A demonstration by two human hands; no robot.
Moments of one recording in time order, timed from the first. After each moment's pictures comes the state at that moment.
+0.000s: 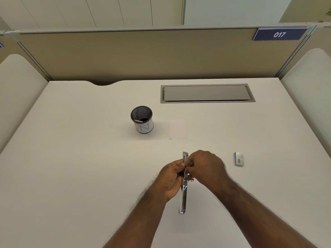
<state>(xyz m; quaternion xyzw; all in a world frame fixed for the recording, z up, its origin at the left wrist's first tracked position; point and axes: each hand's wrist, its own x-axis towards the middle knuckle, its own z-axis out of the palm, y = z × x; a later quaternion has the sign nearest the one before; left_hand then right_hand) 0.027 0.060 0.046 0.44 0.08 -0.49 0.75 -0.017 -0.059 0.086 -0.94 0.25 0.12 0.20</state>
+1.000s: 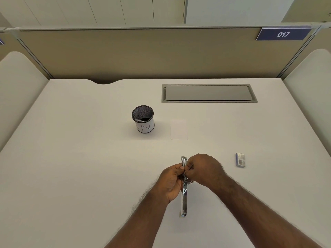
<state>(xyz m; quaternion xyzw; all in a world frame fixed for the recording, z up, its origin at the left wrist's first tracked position) 0.027 0.062 0.027 0.48 0.13 -0.48 0.73 -0.011 -0.062 0.067 -0.94 0.22 0.14 0.21</state>
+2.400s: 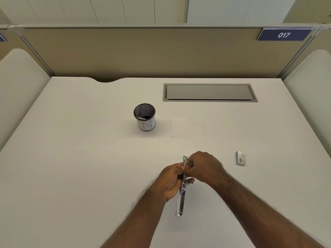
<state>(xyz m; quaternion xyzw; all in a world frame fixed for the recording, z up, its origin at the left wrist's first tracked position) 0.025 0.071 0.029 0.47 0.11 -0.51 0.71 -0.010 -0.056 0.076 -0.93 0.24 0.18 0.23</state>
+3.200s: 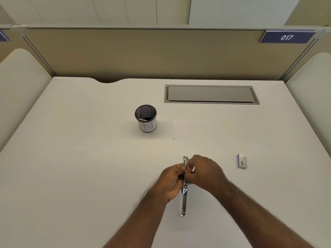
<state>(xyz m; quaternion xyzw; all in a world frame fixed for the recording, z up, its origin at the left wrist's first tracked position) 0.030 0.069 0.026 0.48 0.13 -0.48 0.72 -0.020 -0.056 0.057 -0.96 0.17 0.09 0.22</state>
